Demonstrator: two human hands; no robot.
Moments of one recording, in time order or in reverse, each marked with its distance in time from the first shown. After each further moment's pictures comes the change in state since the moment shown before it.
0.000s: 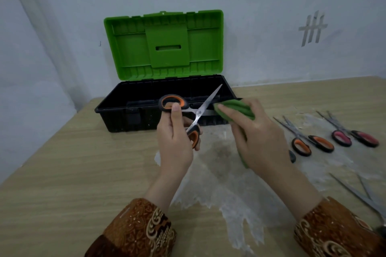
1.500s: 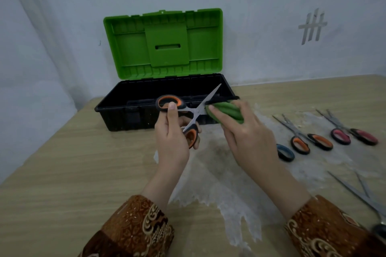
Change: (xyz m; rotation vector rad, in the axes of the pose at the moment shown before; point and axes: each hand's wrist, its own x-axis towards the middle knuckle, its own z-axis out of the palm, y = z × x) left_hand 0.001 0.001 0.000 -0.107 0.000 -0.092; right_hand -0.004 -0.004 0.014 -0.098 -0.033 -0.042
